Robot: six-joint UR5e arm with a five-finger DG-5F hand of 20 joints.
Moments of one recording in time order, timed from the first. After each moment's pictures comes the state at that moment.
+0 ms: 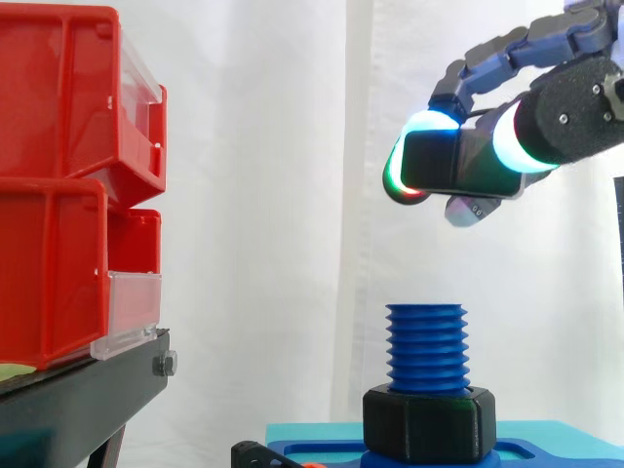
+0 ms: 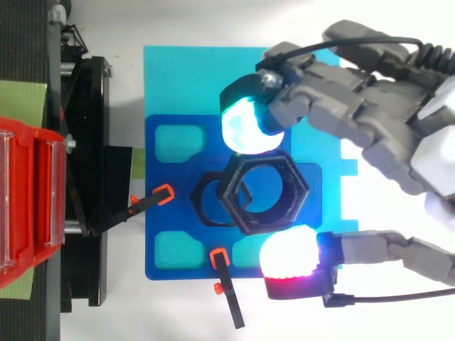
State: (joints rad) arm 0.37 -2.02 -1.38 -2.75 -0.77 -1.19
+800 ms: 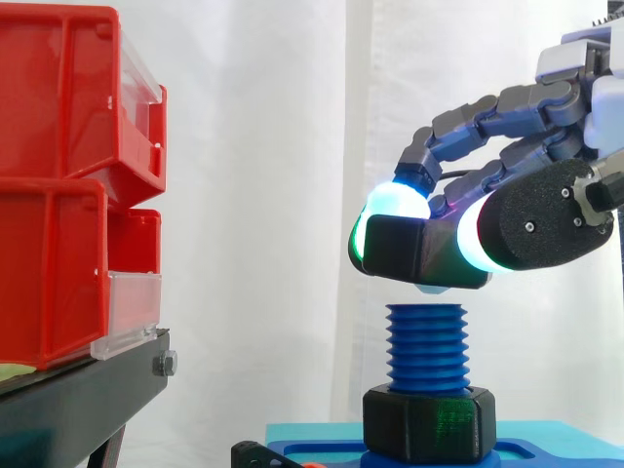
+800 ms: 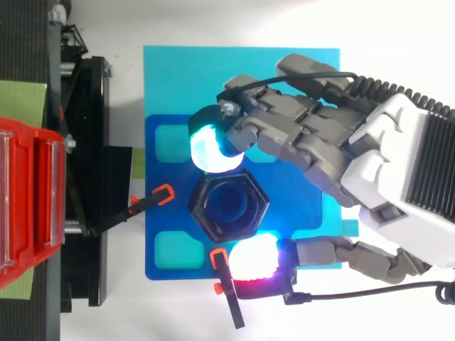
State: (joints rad) arm 0.37 -2.09 -1.38 -2.68 -0.79 -1.18
